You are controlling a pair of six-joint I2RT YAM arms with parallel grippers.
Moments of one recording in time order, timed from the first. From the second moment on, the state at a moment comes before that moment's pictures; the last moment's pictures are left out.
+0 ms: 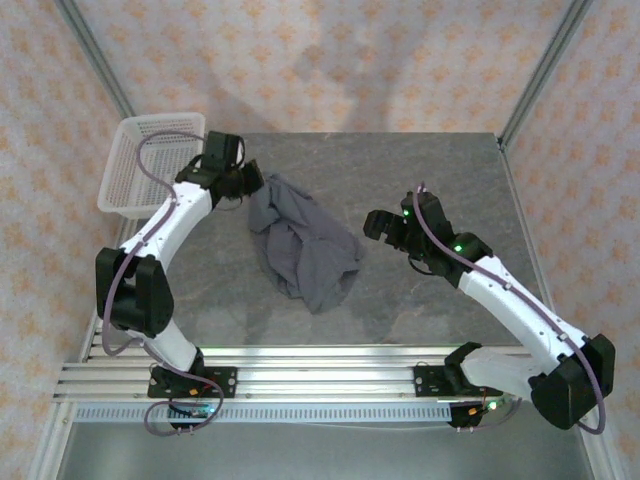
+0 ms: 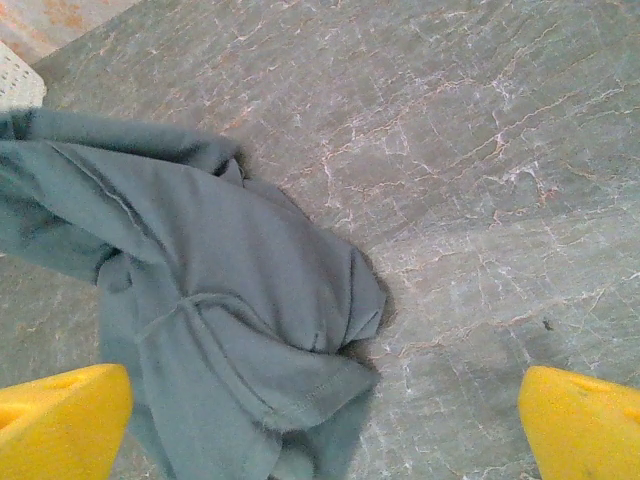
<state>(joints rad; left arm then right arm) -0.17 1.63 1.37 -0.56 0.09 -0.56 0.54 1.11 0.97 -0.60 0.08 0.72</state>
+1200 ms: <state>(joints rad) -0.17 1.42 1.08 -0.52 -0.08 -0.52 0.72 1.13 0.68 -0.30 0.08 0.83</state>
